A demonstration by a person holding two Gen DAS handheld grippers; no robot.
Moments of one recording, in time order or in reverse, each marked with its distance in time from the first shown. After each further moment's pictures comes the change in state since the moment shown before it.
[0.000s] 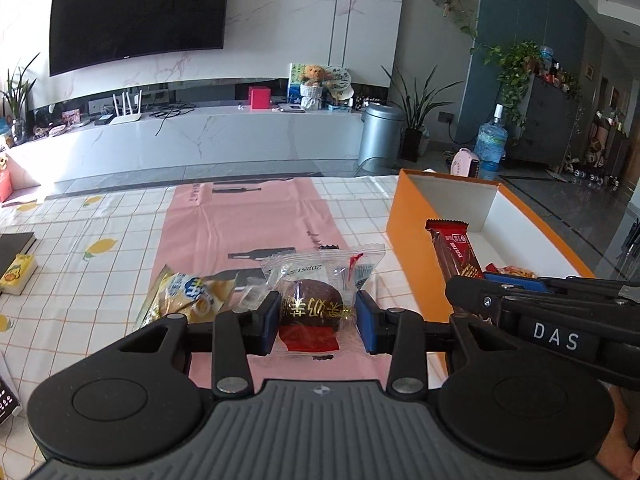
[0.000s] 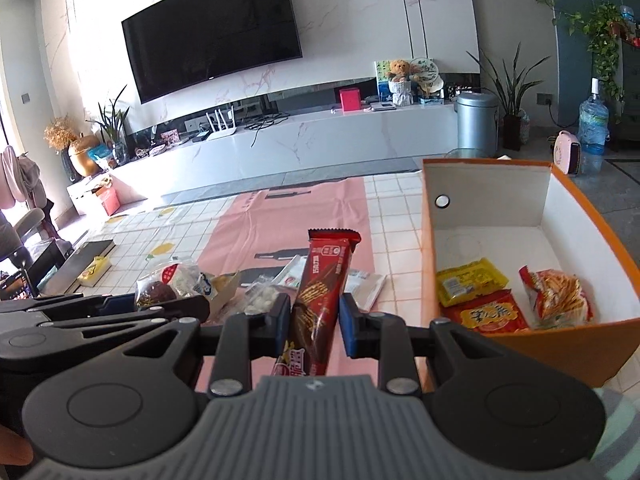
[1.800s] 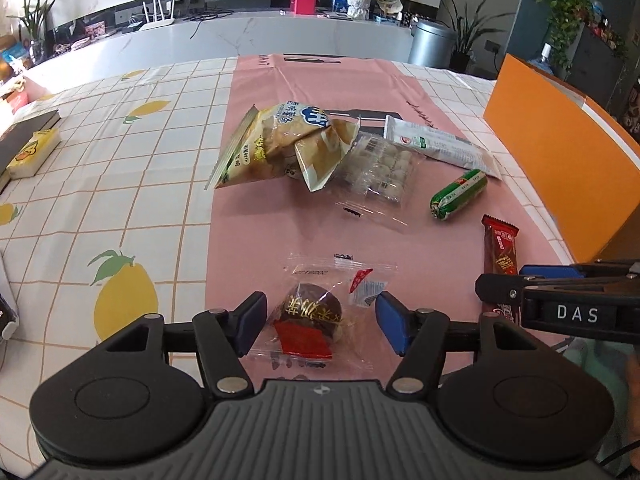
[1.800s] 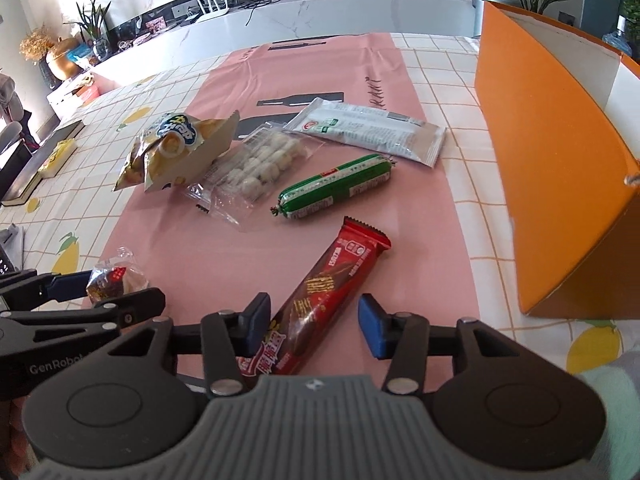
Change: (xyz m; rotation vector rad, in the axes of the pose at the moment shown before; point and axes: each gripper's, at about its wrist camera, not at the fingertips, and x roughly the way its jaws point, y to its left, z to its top) left arm 0.053 0.109 -0.088 -0.090 0.257 0.070; right arm 0.120 0.047 -0.076 -0.025 0.354 -0.036
